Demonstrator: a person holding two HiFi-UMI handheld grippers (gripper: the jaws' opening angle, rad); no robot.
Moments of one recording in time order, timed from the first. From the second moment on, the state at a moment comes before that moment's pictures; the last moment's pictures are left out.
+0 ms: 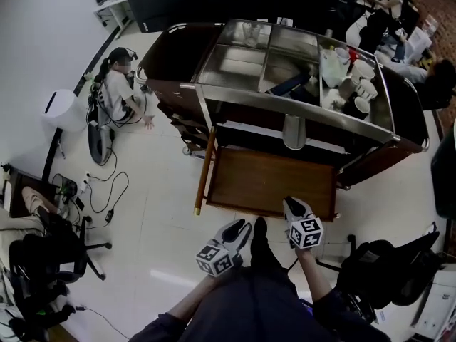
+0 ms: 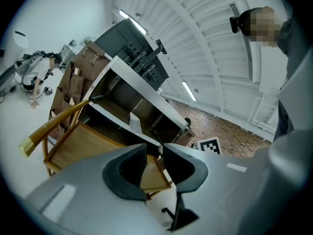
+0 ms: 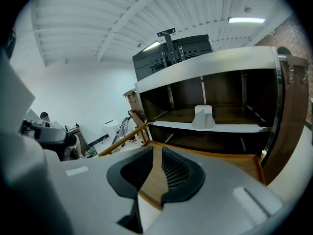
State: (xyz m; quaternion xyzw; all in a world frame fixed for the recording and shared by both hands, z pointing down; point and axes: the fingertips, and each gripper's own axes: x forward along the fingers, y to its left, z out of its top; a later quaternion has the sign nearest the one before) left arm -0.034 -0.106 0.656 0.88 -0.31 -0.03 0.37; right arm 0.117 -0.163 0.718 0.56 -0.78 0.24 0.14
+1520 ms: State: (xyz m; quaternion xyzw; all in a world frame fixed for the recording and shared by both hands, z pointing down) left arm -0.006 -0.177 0.644 0.86 -0.36 -0.04 0.37; right arm 0.145 -0.230 0.848 0.58 -0.73 0.27 0.23
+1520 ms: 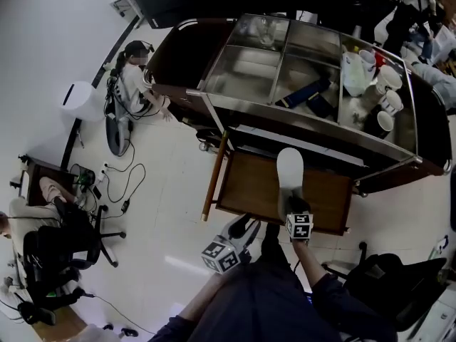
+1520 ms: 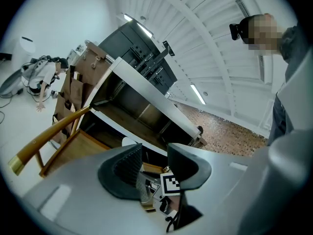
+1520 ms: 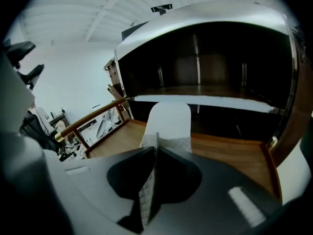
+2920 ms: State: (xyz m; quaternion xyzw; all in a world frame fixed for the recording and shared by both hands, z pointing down) left arm -0.038 0.015 0.635 0.91 -0.20 -0.04 0.35; right arm 0.033 0.042 0.664 0.62 -0.74 0.21 0.11
